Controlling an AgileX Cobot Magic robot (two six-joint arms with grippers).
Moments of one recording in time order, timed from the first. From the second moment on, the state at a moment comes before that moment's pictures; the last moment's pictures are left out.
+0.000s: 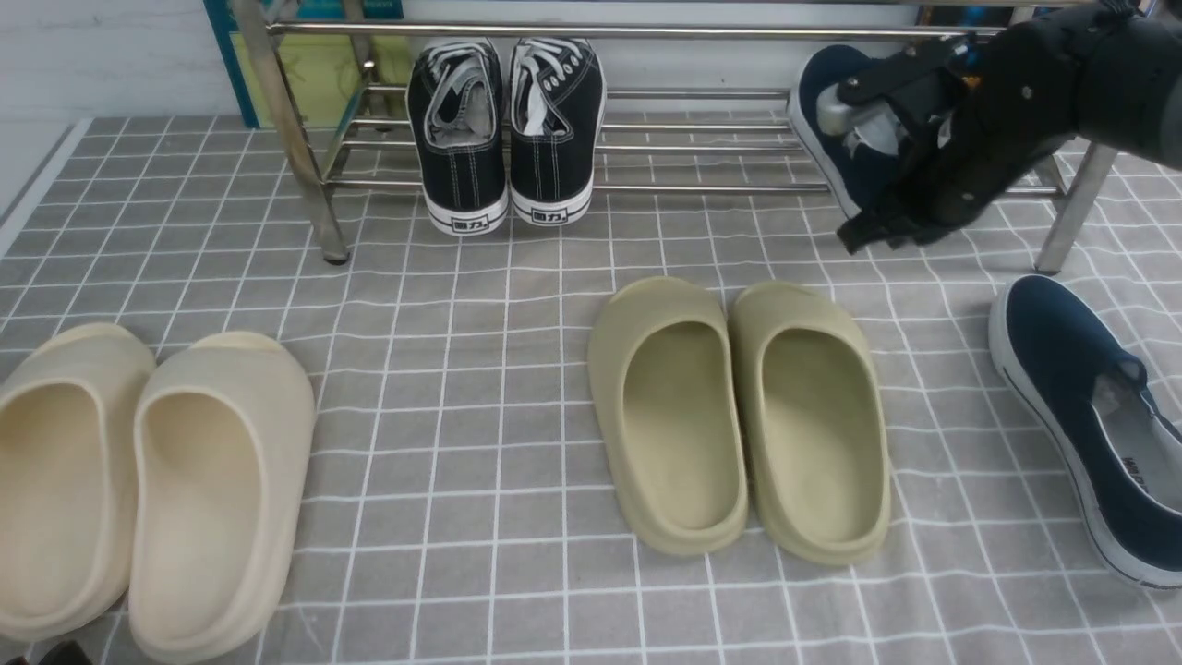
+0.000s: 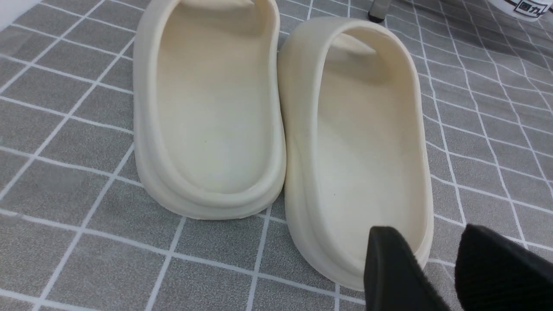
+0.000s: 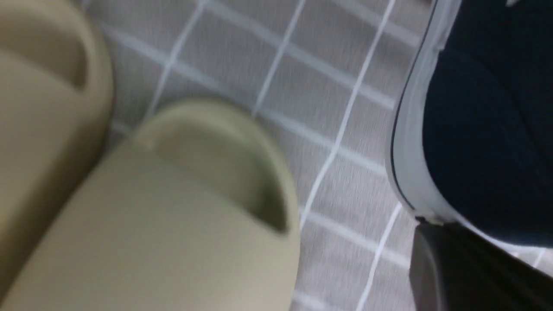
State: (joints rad) right arm 0.24 2.01 -1.66 -0.08 0.67 -0.14; left arm 0.06 -0.01 0.03 -0.01 0.38 -0.29
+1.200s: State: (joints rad) right arm 0.24 1.48 -1.16 -0.12 1.16 0.04; left arm 0.06 -0.01 0.03 -0.01 0.38 -0.29
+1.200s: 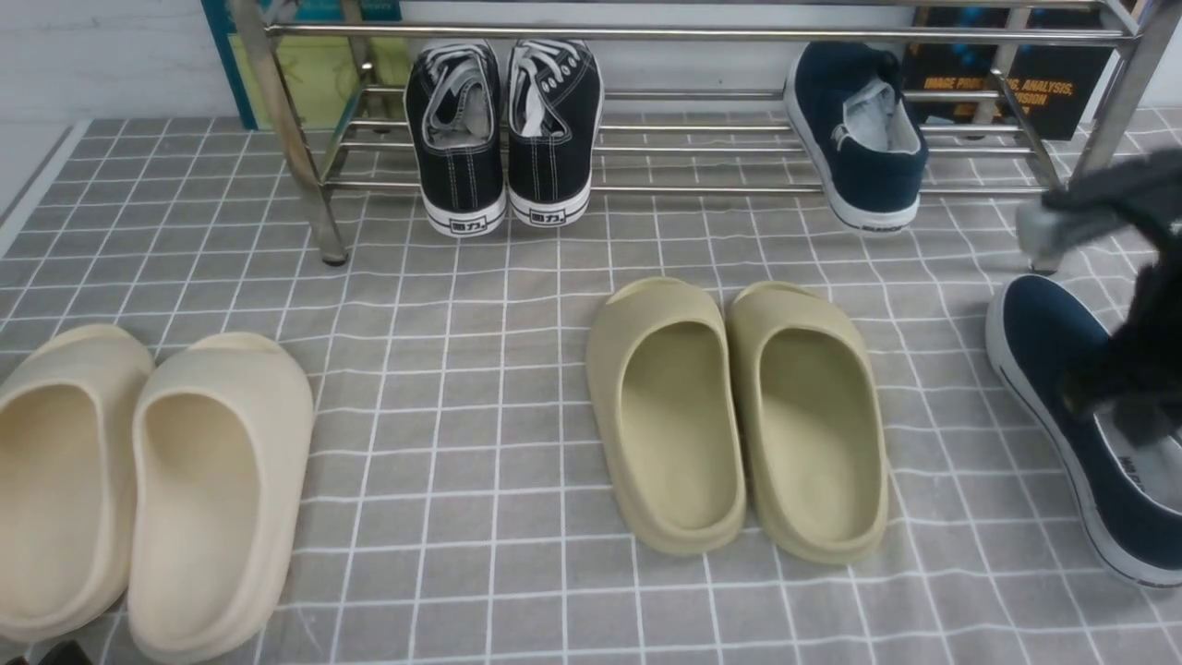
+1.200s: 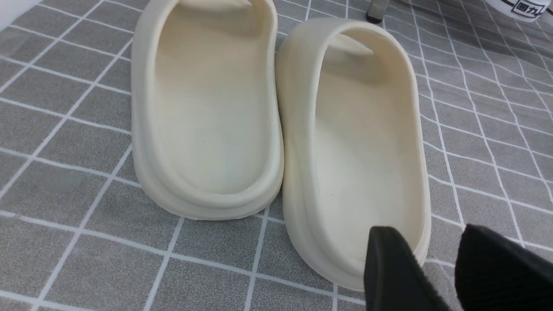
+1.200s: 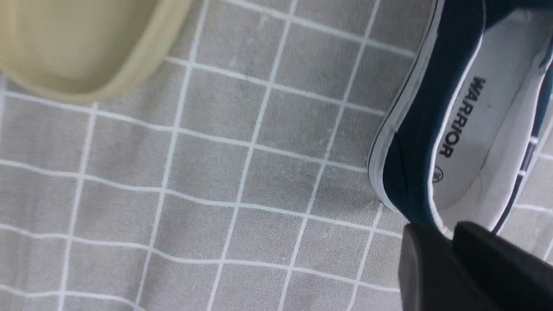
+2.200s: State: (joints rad) right arm 0.24 1.54 -0.99 -0.25 0.92 0.25; left arm 0.06 -0.01 0.03 -0.01 0.38 -0.29
